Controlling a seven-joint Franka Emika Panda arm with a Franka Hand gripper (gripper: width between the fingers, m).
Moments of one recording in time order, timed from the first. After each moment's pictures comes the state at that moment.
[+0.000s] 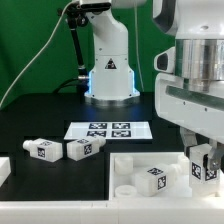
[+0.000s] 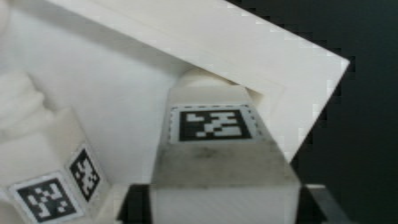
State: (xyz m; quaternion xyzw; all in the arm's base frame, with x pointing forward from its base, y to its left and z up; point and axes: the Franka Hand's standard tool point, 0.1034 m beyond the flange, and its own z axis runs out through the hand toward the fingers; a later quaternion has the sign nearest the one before) arm 0.662 0.137 0.078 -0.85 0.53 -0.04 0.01
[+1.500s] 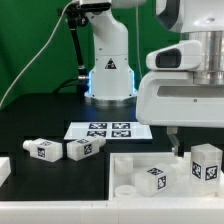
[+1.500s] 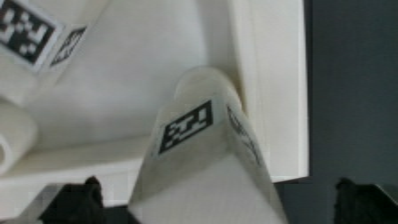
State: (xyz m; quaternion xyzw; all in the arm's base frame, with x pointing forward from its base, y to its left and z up) arm 0.664 0.147 0.089 -1.00 0.00 -0.06 0.00
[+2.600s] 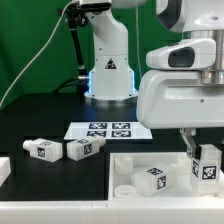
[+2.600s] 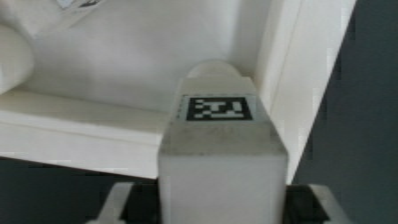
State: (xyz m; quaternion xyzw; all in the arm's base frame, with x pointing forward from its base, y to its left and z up) arm 0.664 0.145 0.086 -1.00 -0.01 -0.07 -0.01
